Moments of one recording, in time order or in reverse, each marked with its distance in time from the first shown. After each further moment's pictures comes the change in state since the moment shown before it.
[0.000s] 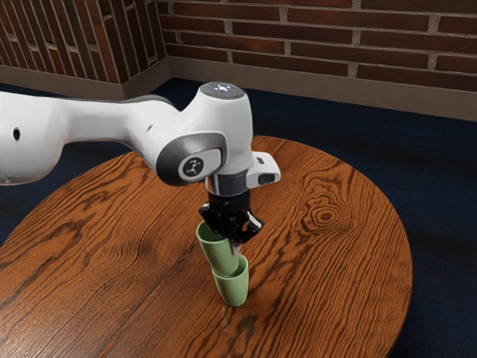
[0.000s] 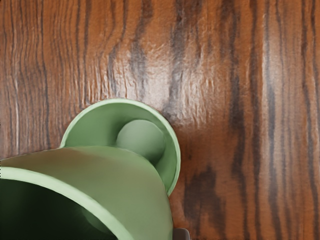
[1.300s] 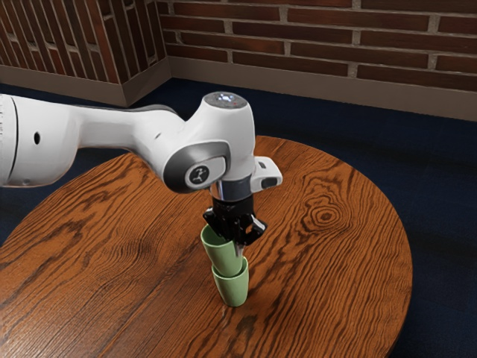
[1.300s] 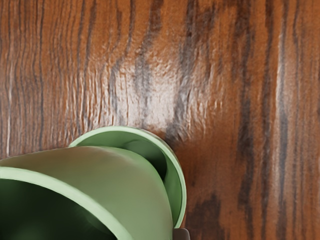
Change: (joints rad) arm 0.014 0.054 0.000 0.006 -0.002 0.065 -0.032
